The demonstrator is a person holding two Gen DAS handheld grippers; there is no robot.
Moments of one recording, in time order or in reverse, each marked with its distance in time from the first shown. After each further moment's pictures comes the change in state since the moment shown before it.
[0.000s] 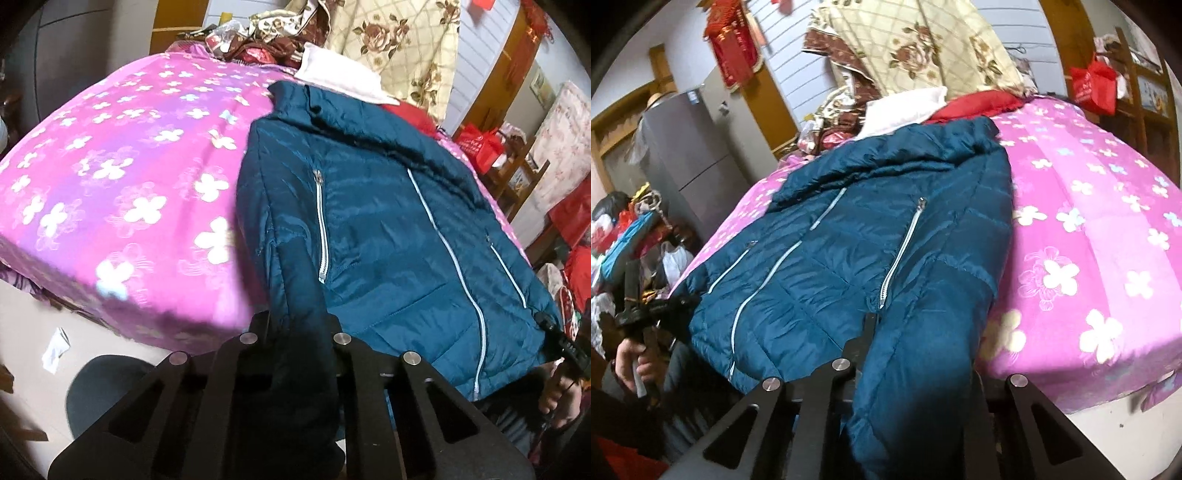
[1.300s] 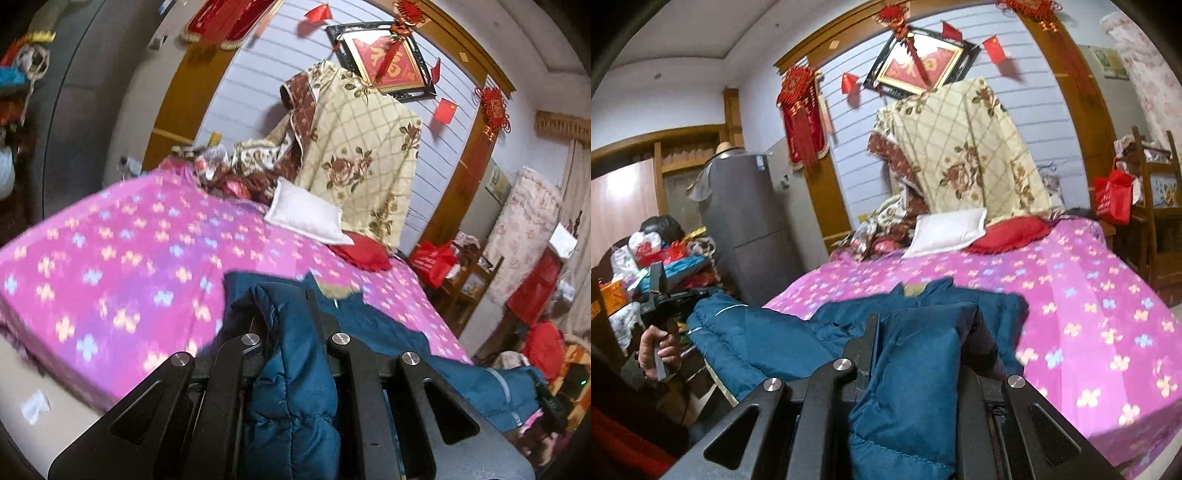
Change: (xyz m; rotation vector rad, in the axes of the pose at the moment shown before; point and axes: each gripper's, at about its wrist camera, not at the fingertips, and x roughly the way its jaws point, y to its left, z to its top) left arm -0.143 -0.019 0.090 -0.061 -0.471 -0.130; right arm -0.128 0.035 0.072 -0.145 -0.439 0.079
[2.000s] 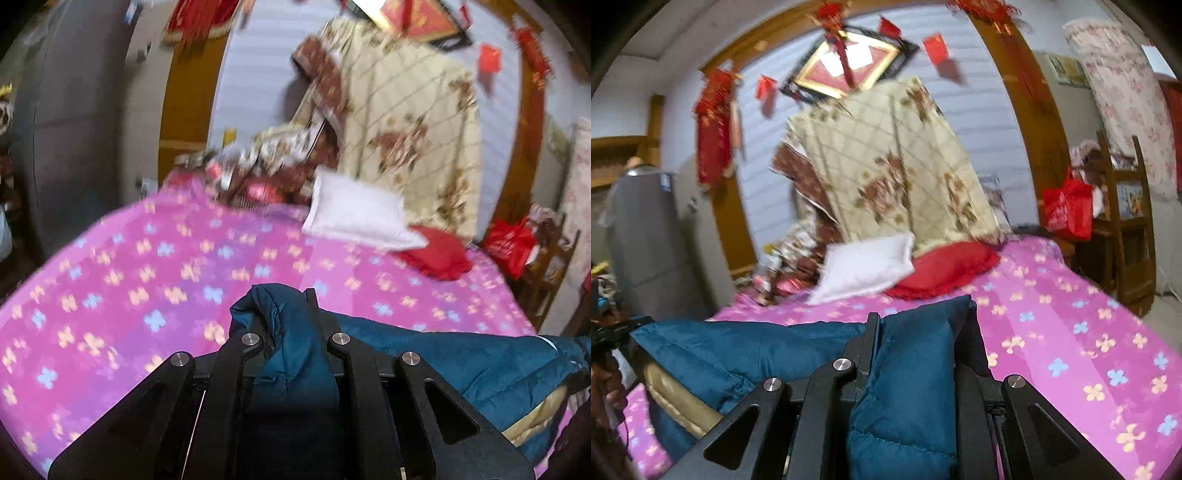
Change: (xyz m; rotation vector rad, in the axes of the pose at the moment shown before) left arm 0.299 -0.004 0.057 0.120 0.077 0.271; right arm 0.270 -0.109 0.066 0.073 -0.004 -0.324
